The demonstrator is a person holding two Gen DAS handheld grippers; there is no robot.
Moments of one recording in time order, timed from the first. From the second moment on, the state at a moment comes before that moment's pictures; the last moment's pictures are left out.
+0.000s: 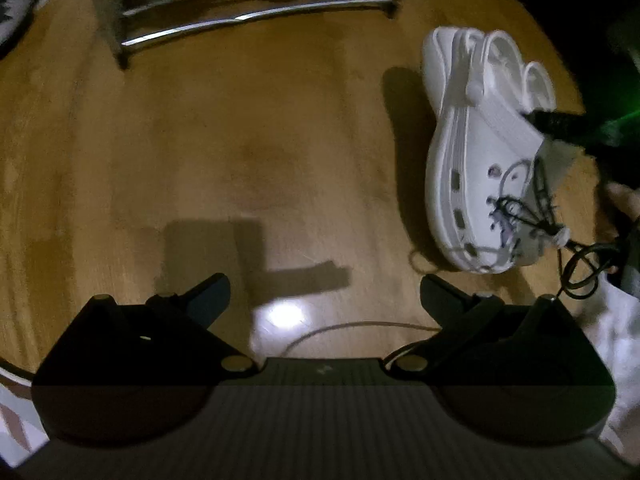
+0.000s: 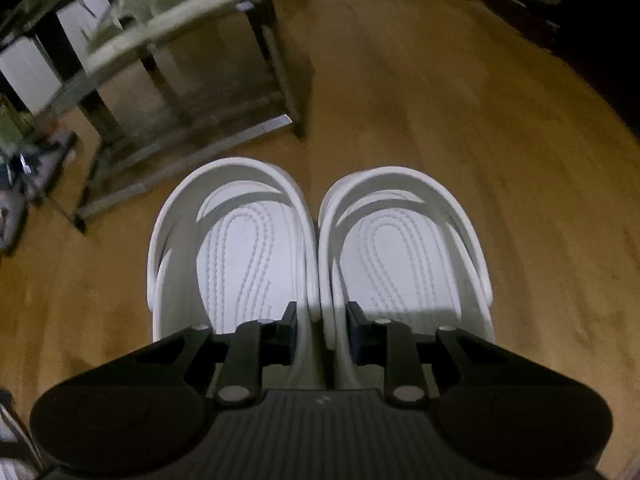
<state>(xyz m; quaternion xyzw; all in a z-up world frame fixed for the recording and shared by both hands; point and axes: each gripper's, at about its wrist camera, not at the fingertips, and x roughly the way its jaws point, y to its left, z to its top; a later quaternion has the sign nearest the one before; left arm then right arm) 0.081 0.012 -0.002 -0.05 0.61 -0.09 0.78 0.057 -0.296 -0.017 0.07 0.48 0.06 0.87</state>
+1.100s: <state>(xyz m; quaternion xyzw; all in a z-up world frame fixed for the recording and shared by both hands) 0.142 0.071 -0.012 -0.08 0.53 0.00 0.84 0.335 -0.083 -0.025 0.01 0.38 0.23 0.89</state>
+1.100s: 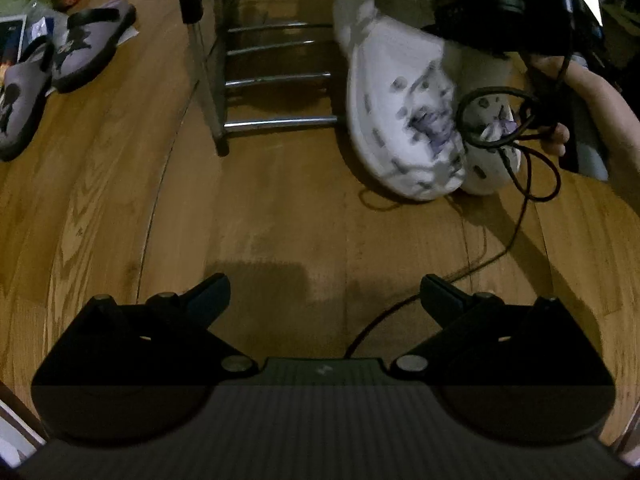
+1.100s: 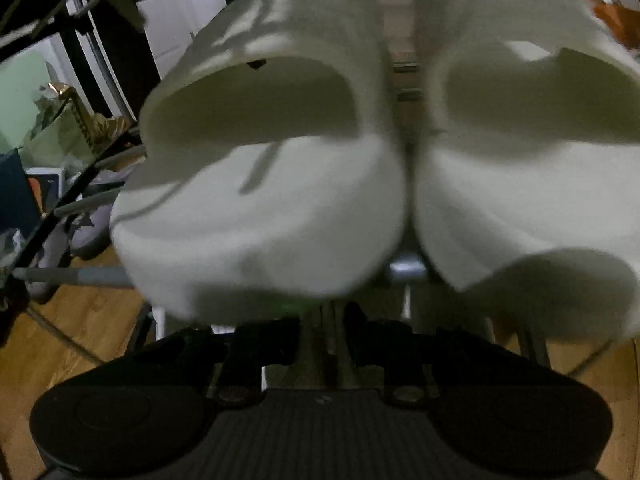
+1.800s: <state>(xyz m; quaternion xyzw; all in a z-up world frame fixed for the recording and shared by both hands) 0.175 0.050 -0.087 -0.10 0.53 -0.02 0.84 0.211 -0.212 -0.100 0.08 0.46 0.20 0.86</state>
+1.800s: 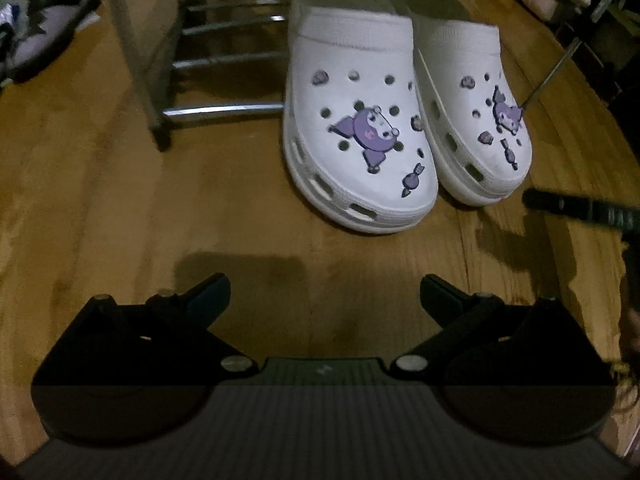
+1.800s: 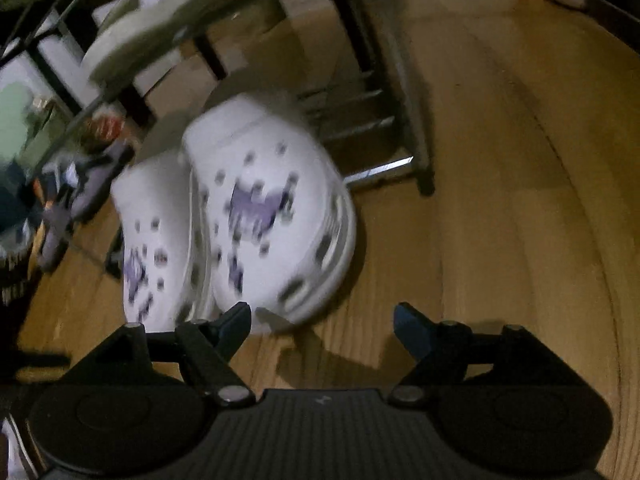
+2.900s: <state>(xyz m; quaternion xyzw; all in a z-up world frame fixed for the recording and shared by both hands) 0.217 0.053 -0.093 -0.06 0.47 0.06 0.88 0.273 -0.144 -0.104 0.09 0.46 0.21 0.86</state>
